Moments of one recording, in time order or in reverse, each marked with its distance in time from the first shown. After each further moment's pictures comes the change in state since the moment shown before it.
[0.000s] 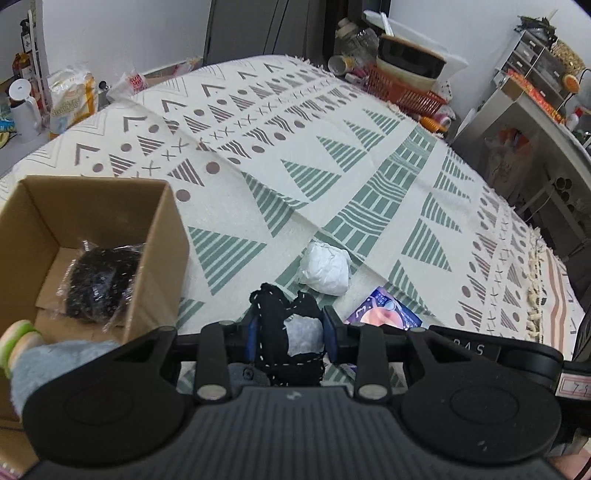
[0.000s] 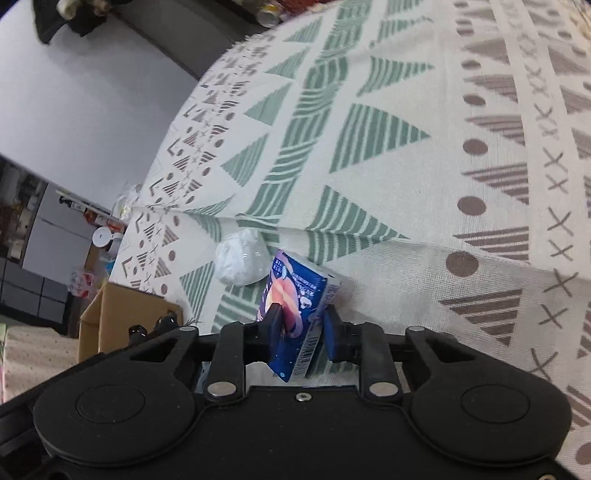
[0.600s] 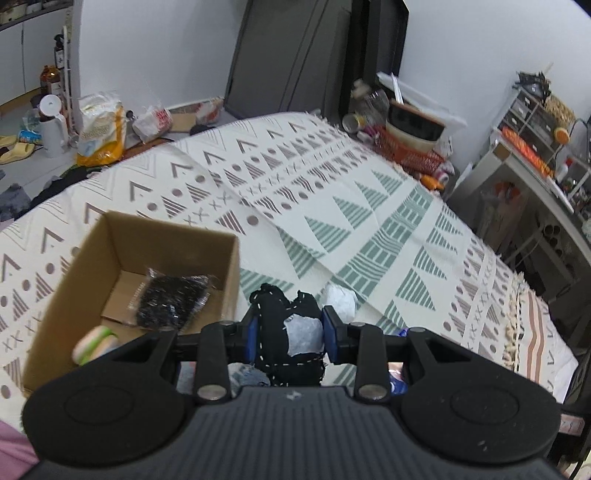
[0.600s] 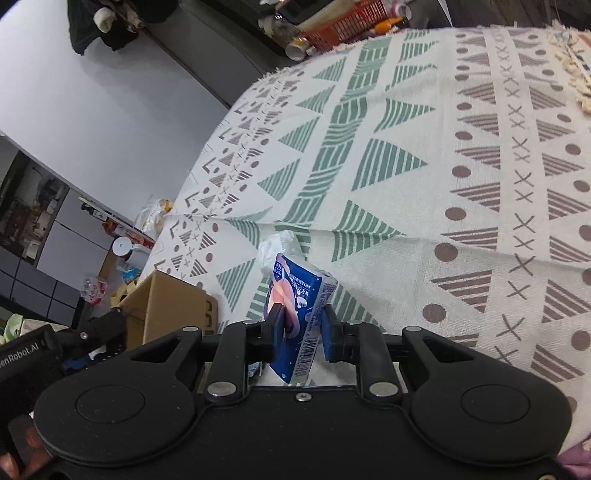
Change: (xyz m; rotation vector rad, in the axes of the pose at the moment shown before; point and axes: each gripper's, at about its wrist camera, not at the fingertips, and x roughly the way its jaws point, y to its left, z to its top) left arm -0.088 0.027 0.002 -0.064 -0.145 0.007; right arm -0.058 0.014 -0.027 -0.044 -0.103 0.042
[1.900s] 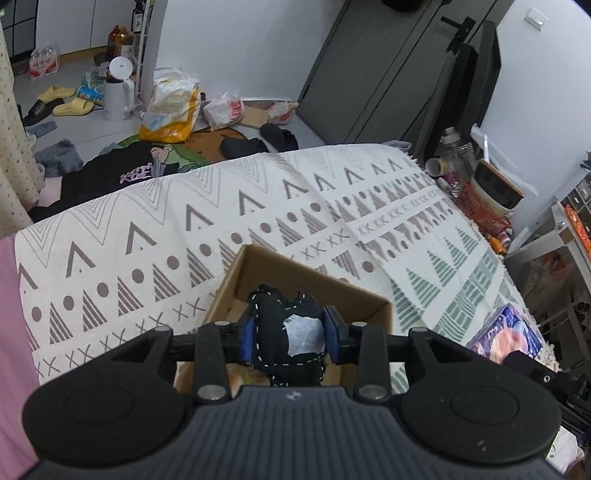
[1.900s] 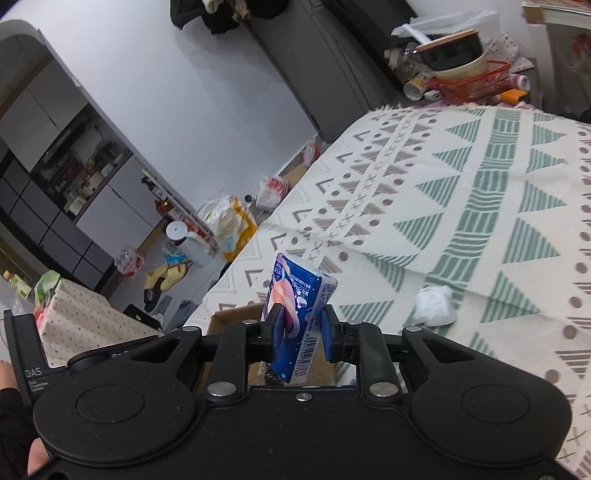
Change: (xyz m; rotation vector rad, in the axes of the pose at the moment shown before) left arm 0.005 0.137 0.041 -0.211 -0.001 0.083; right arm 0.001 0.143 0.006 -0.238 -0.054 0.113
